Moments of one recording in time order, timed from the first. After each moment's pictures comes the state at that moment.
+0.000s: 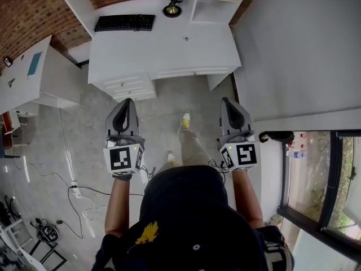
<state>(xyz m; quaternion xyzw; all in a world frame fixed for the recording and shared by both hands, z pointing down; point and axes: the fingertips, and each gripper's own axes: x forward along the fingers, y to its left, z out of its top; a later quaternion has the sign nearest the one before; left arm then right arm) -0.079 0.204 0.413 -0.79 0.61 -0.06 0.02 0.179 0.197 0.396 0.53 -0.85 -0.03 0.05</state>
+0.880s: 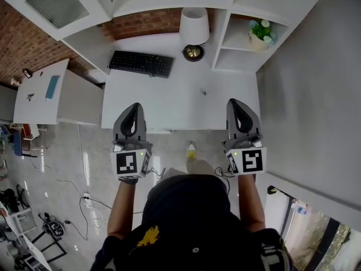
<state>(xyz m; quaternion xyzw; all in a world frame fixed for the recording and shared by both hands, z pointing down) -0.072 -0.112 0.376 -0.74 0.66 -0.09 0.03 0.175 -0.156 0.355 0.47 -0.88 -0.07 -0.01</state>
